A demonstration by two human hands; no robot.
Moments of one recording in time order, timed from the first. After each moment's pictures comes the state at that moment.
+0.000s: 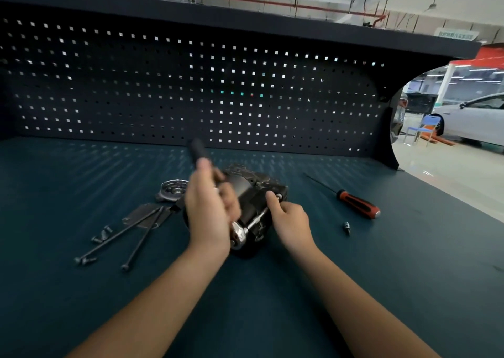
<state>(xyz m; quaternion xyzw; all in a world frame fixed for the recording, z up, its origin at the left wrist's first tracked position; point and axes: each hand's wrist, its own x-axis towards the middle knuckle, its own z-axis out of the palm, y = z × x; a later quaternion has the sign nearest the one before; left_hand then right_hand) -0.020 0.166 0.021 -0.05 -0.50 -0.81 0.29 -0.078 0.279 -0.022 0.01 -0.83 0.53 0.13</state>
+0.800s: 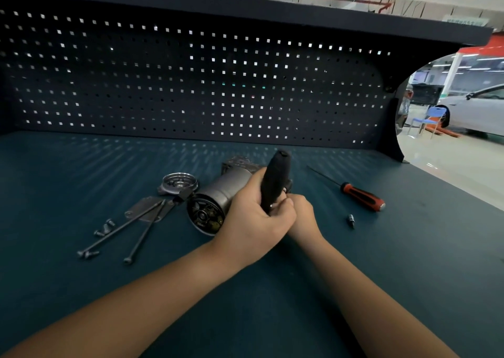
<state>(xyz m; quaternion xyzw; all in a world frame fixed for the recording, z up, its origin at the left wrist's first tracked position) -0.010 0.183 0.007 -0.28 -0.69 -0.61 0.28 -0.086 0.285 -0.020 0.01 -0.89 0.44 0.10</state>
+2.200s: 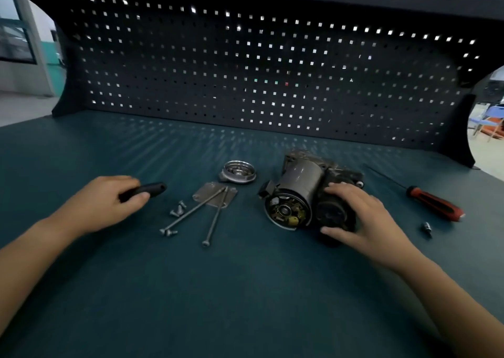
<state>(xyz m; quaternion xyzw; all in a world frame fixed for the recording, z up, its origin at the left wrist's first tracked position) -0.018 -0.137 -0.035 -0.05 -0.96 -0.15 0.23 -0.066 0.295 -0.026 0.30 -0.91 0.20 0.21</state>
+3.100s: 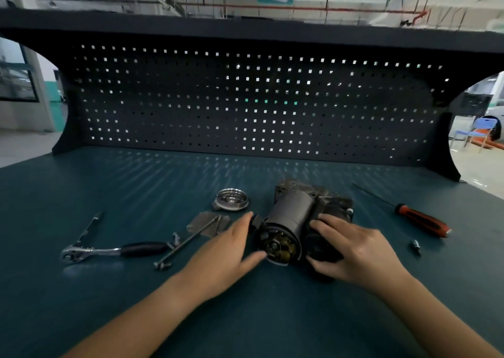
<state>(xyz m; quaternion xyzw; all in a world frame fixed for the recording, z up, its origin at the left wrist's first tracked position) -0.026 0.043 -0.037 -0.16 -0.95 -0.19 0.18 -0.046 0.284 -0.012 0.39 -0.81 0.03 0.44</state>
